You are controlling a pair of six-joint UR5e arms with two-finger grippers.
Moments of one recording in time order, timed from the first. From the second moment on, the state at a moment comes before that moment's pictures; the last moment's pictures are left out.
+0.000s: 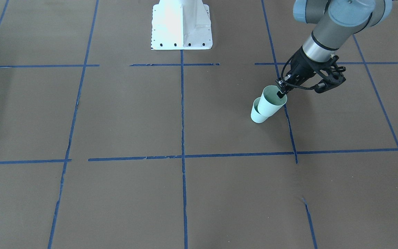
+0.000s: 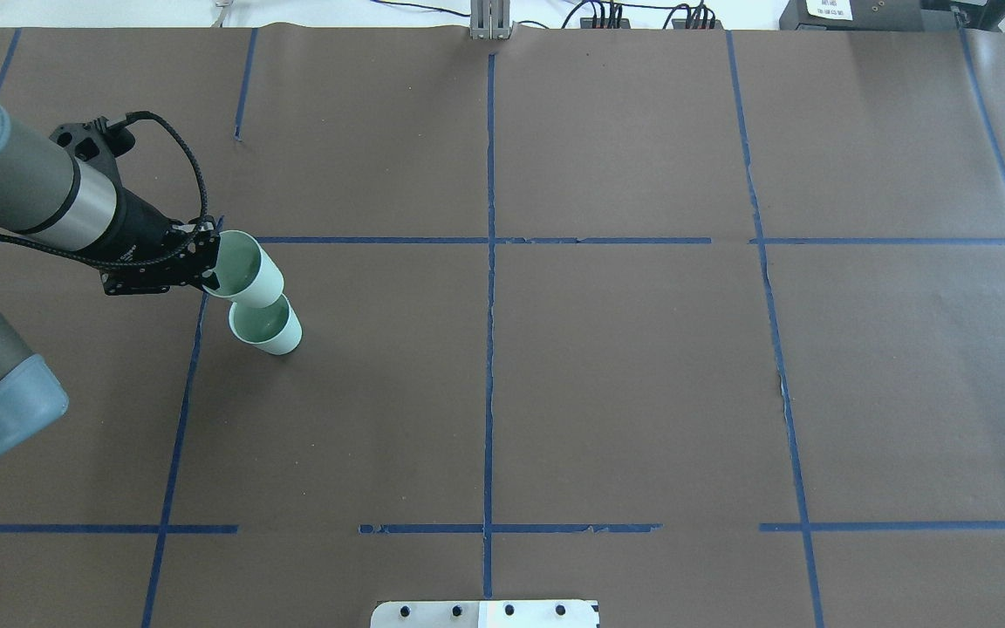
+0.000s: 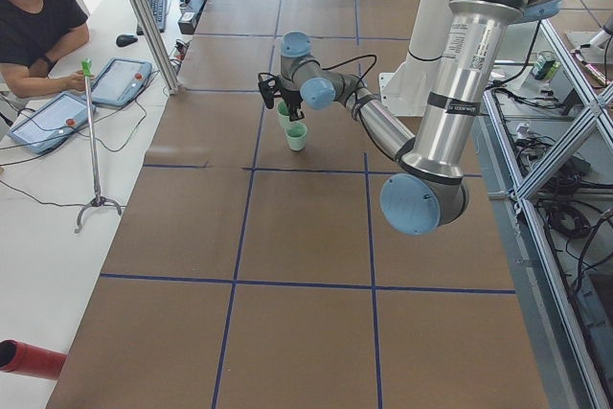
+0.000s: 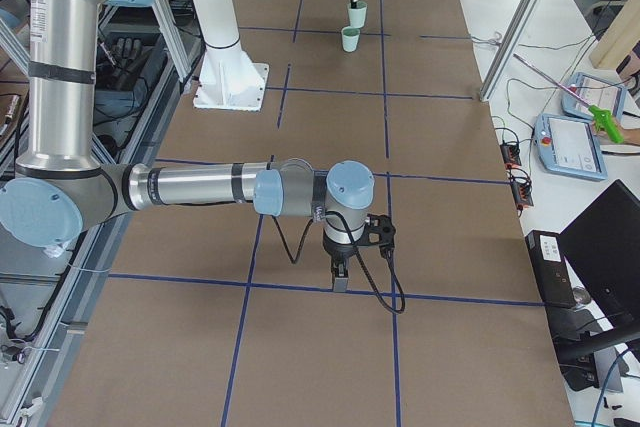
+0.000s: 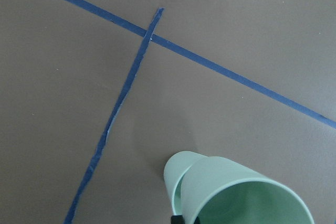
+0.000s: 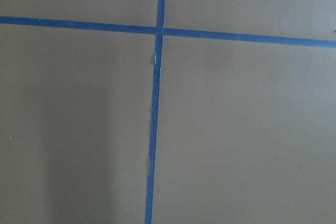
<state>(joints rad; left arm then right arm) -0.82 -1.84 -1.97 -1.73 -2.13 -1.47 1.55 -1.70 1.79 -1.68 2.26 -0.04</state>
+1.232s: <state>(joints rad) -0.78 -1.84 -1.98 -1.66 -2.12 -1.47 1.55 -1.70 1.79 -1.68 2.26 -0.04</state>
